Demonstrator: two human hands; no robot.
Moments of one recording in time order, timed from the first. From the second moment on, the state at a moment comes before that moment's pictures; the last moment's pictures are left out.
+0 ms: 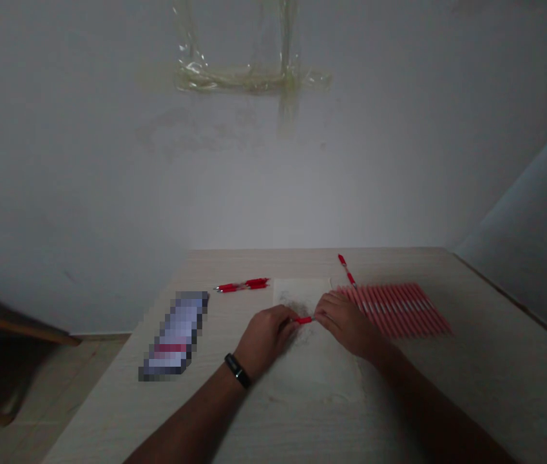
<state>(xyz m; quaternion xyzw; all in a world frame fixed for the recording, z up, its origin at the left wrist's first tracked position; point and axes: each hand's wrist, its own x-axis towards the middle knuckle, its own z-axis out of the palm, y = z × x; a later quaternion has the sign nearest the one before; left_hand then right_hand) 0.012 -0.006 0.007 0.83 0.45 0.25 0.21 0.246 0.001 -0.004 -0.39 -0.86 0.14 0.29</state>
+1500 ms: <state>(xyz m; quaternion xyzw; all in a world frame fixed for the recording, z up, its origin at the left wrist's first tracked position) 0.013 -0.006 0.006 0.83 0.47 0.23 0.19 0.281 0.019 -0.011 -0.44 -0.86 0.10 0.24</state>
